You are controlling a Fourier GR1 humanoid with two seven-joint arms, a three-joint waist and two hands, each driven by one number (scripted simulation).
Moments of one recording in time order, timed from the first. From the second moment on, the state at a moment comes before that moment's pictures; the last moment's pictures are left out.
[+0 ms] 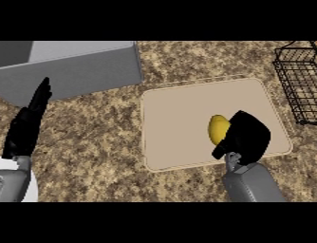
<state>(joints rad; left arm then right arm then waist) -0.17 0.34 -0.01 -1.44 -0.09 0.14 0.05 -0.27 -0.02 0.29 -1.52 1.28 0.12 1.19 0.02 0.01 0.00</state>
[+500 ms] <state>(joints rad) -0.19 0.33 -0.03 -1.46 -0.09 0.14 0.05 -0.55 -0.06 -0.19 -1.45 1.28 0.01 1.17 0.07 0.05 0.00</state>
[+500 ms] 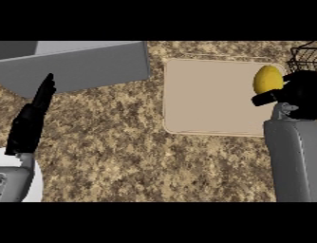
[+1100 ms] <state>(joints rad) -0.24 0.31 -0.08 -1.47 -0.11 0.11 0.05 -0.88 -0.33 -0.43 -1.23 1.66 -0.07 1.18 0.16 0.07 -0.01</state>
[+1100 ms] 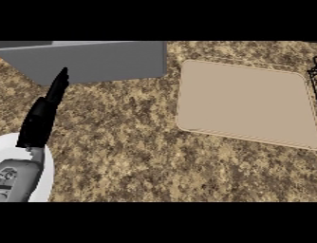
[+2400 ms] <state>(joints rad) -0.27 0.30 -0.07 -1.44 -0.12 0.12 0.08 -1.24 -0.57 -0.68 -0.59 2.11 0.01 1.20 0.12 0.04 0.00</state>
